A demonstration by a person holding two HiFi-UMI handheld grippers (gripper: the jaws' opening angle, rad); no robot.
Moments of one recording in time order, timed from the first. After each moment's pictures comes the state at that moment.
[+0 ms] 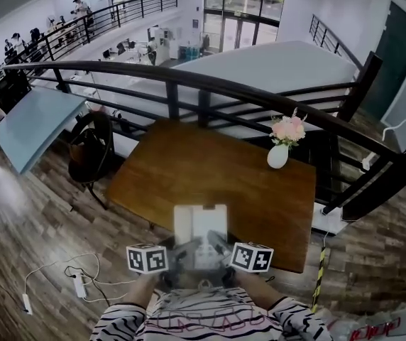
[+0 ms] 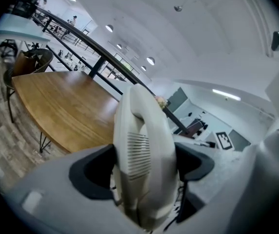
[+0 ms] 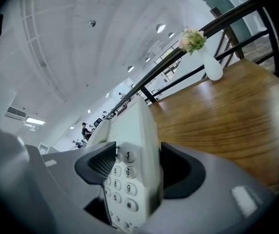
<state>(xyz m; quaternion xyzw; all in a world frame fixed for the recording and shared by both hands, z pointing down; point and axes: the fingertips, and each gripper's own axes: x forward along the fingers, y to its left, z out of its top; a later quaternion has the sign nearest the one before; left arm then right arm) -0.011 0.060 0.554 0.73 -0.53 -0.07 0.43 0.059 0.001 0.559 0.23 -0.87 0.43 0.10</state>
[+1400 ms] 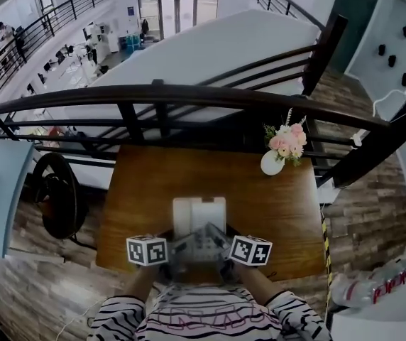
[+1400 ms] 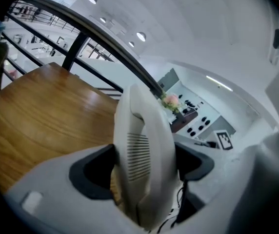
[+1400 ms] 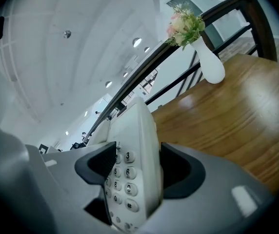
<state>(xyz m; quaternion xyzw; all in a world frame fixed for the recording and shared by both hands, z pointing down) -0.182 -0.217 0.584 0.78 -0.41 0.03 0.47 -0.096 -0.251 0.590 0.37 -0.80 0.47 0.04</state>
